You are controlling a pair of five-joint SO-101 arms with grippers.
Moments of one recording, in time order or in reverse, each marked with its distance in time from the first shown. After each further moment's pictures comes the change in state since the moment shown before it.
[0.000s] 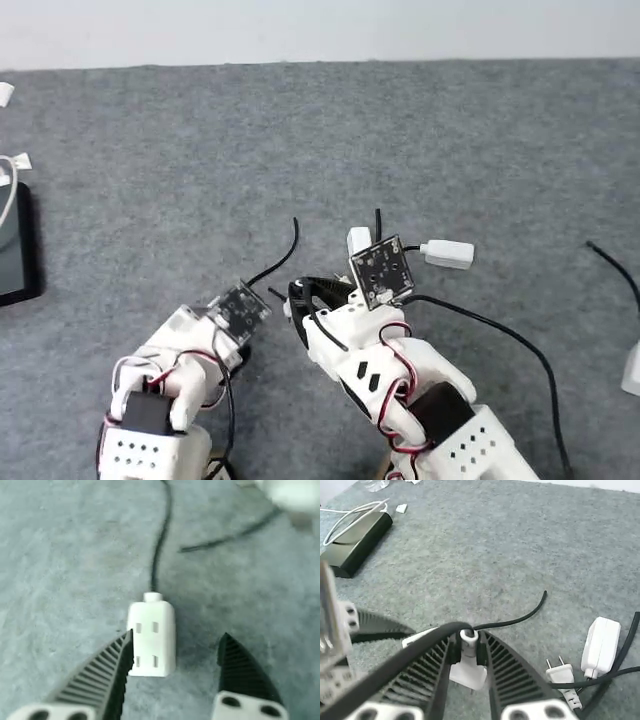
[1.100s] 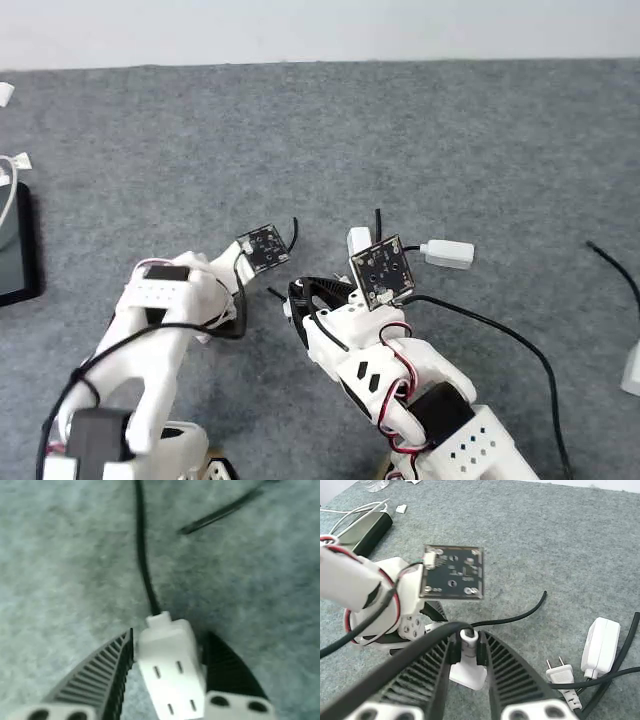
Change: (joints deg) left arm -4.3 75.8 -36.2 -15.2 -19.7; right arm 0.1 0.0 0.0 0.0 0.0
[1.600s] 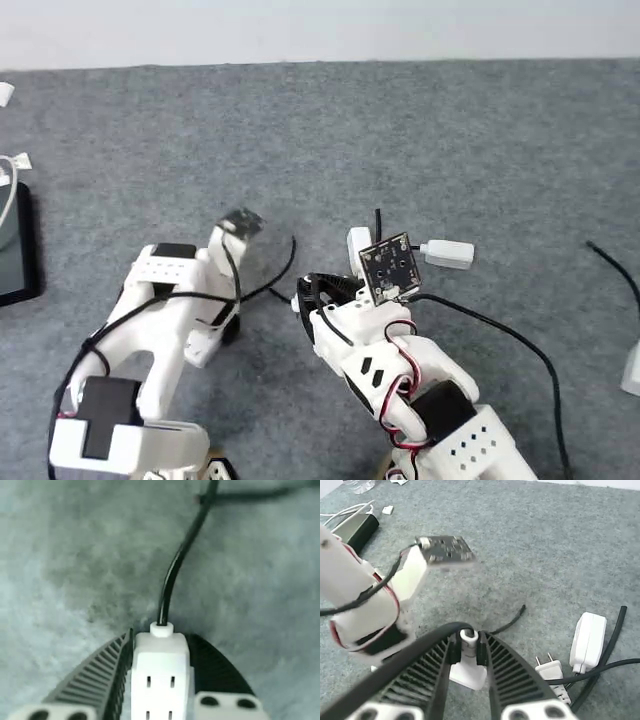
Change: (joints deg) left arm 1.6 9.6 -9.8 16.4 29.5; right arm 2.5 0.0 0.6 0.0 0.0
